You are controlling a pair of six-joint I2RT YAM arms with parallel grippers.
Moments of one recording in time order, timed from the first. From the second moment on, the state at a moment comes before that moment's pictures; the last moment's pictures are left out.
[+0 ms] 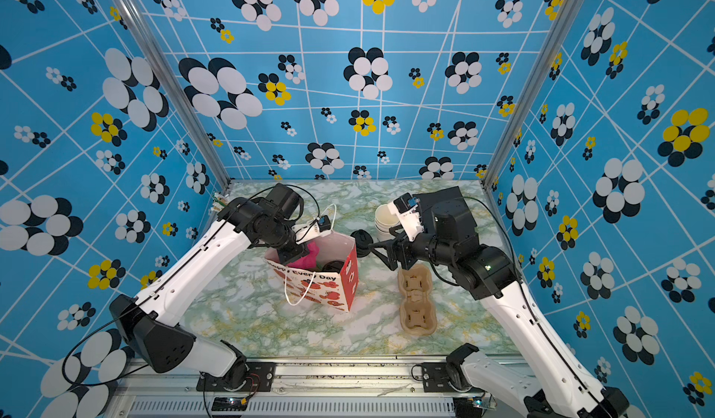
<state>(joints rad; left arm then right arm) -0.54 1.50 1.58 -1.29 0.18 0.60 0.52 1.02 1.27 -0.75 -0.42 0.04</state>
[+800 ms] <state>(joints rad) -0.53 1.56 1.54 -1.29 0.18 0.59 0.52 1.03 1.25 -0.75 -0.42 0.04</state>
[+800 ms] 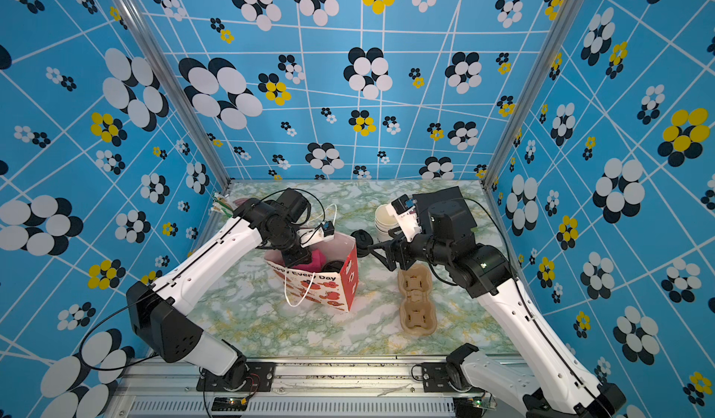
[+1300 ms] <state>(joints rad) -0.53 1.44 1.63 -1.24 0.22 0.52 0.52 1.03 1.25 -0.75 -0.42 0.04</state>
